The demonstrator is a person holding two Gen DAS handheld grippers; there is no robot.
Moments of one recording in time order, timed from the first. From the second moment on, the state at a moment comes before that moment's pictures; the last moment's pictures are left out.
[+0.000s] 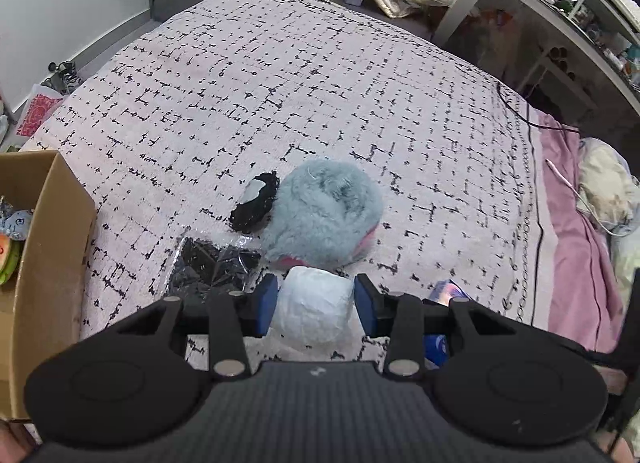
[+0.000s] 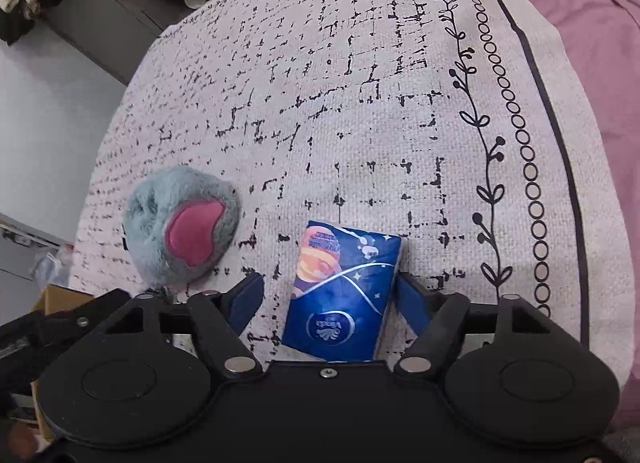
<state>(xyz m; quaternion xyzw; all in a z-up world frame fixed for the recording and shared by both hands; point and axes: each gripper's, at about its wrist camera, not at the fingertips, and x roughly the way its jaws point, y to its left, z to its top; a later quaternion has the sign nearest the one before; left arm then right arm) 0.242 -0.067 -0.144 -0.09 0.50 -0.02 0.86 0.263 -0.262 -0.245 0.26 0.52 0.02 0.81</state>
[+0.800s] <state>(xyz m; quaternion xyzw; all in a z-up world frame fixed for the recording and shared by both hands) 0.176 -0.010 -0.092 -0.12 0.42 -0.05 0.90 0.220 -0.246 -0.175 0.23 0.46 0.04 0.85</state>
